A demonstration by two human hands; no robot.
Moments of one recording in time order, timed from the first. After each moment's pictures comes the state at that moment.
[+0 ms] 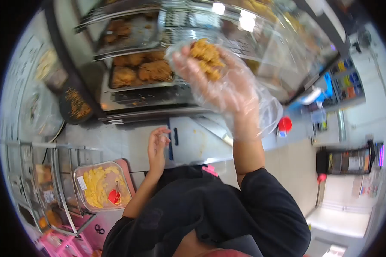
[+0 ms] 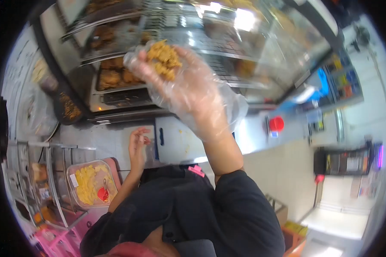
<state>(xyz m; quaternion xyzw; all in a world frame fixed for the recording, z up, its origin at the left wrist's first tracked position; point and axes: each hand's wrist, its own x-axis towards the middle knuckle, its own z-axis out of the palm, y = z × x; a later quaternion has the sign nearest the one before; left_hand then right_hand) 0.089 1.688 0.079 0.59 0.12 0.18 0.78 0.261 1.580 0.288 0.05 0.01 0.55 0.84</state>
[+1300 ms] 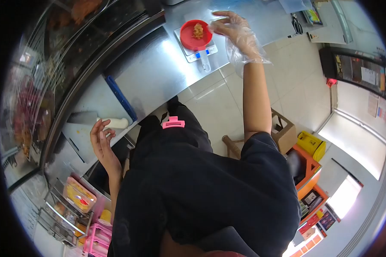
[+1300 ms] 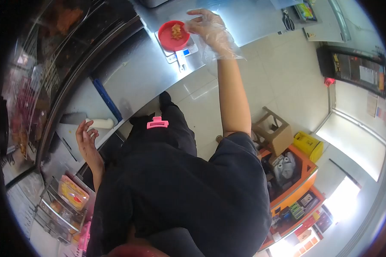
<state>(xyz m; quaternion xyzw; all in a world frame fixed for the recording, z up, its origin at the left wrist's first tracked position) 0.170 1.340 0.078 0.75 0.18 0.02 0.64 0.371 0.960 0.043 -0.76 0.04 0.02 0.64</state>
